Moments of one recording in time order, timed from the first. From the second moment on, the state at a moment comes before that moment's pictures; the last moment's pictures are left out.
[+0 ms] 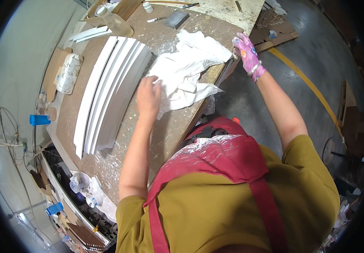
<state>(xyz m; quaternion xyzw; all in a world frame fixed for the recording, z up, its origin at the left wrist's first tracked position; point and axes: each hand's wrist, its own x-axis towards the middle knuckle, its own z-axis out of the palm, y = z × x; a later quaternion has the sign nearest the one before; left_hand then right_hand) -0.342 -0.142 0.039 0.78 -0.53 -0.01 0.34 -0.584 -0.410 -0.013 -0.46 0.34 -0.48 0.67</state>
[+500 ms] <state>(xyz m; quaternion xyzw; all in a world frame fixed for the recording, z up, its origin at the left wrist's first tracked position) -0.337 -0.140 0.080 0.69 -0.32 -0.30 0.57 -0.552 -0.275 0.017 -0.81 0.30 -0.23 0.45</state>
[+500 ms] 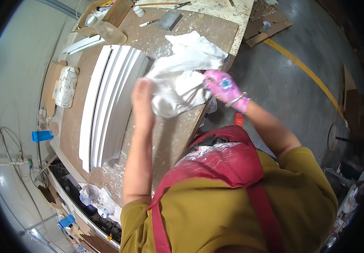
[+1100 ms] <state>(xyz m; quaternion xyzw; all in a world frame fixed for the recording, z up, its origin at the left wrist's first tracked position) -0.269 0.163 0.332 0.58 0.00 0.07 0.81 -0.557 -0.574 0.054 -0.16 0.33 -0.52 0.77</state>
